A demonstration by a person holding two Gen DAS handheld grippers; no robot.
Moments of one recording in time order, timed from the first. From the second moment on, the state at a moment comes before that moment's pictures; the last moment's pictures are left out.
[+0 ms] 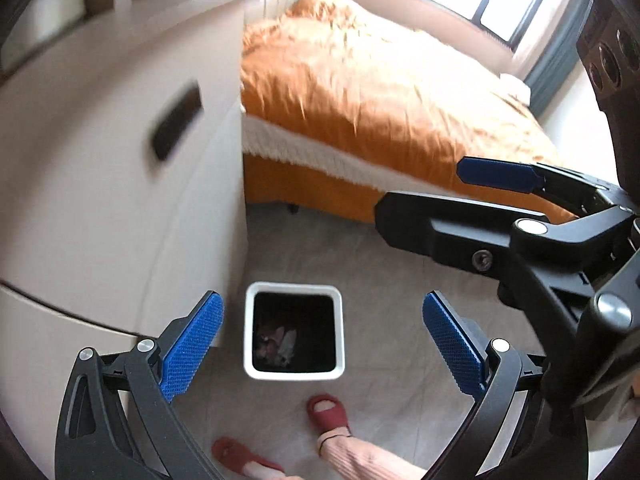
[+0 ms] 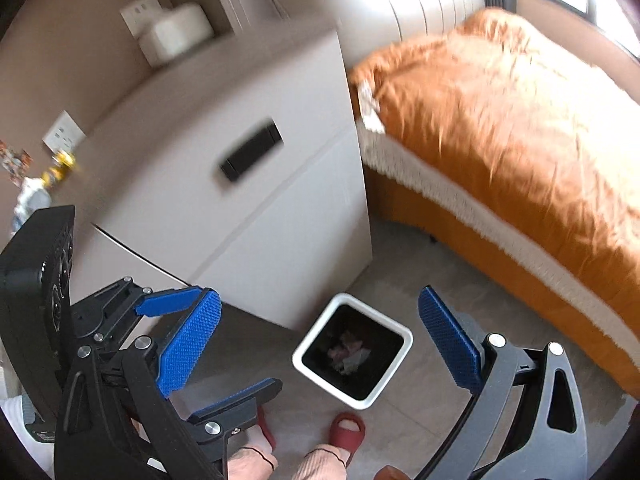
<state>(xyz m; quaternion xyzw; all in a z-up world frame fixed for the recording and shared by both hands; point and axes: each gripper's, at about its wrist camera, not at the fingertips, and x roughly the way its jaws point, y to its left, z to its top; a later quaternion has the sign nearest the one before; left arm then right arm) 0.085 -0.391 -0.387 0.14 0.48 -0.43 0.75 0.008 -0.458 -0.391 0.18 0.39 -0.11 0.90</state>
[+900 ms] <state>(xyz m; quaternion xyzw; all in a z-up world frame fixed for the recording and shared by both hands) 0.123 -0.287 -0.184 0.09 0.36 -0.34 0.86 0.026 -0.384 -0.203 0.10 0.25 -0.01 0.96</state>
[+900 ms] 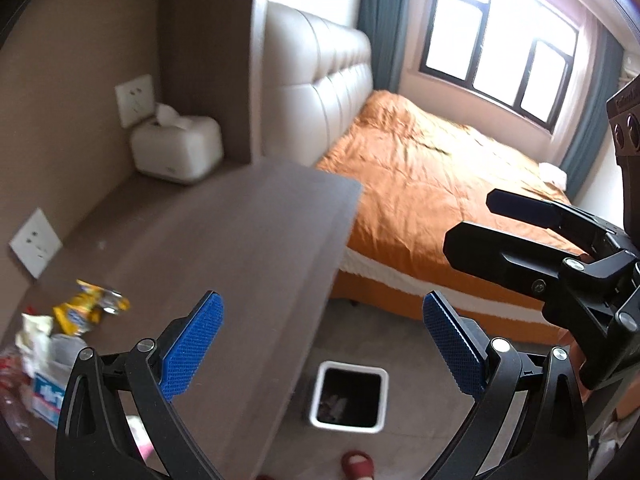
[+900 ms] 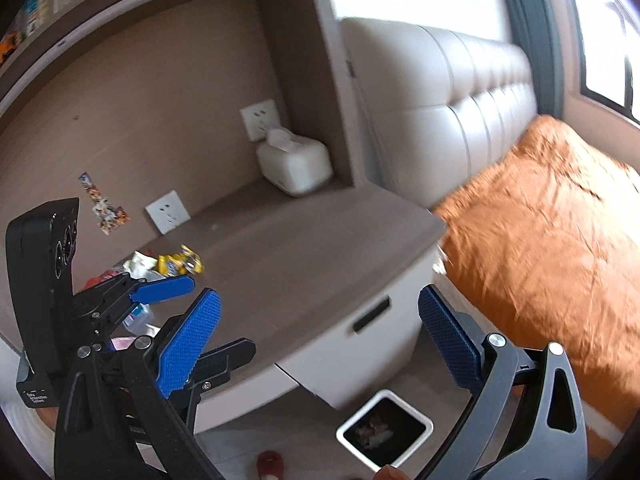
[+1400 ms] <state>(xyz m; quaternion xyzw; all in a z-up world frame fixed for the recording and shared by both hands) 0.145 -0.149 -0.165 0.05 0.36 -0.21 0.91 0.088 -0.273 -0.174 0.04 0.25 0.11 0.96</state>
